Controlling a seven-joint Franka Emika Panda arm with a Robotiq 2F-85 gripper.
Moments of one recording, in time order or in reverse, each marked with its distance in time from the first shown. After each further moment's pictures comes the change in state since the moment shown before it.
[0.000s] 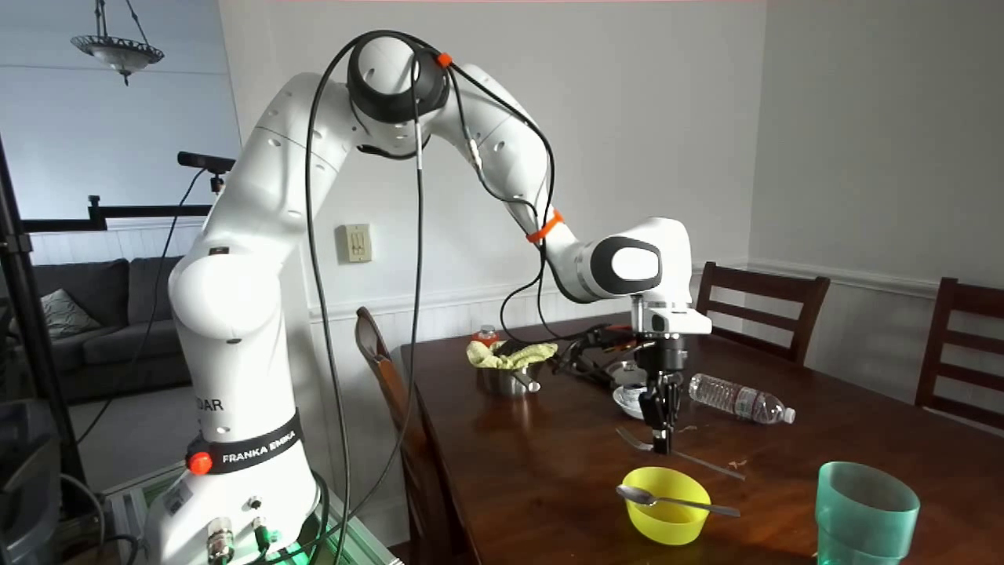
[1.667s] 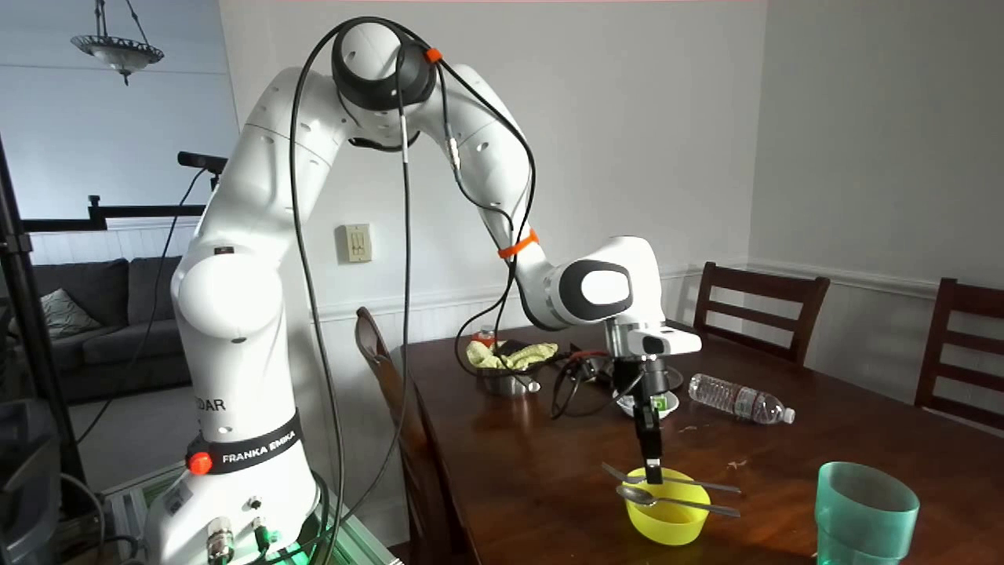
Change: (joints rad) arm 0.048 -0.053 -0.080 -0.224 -0.130 0.258 -0.337
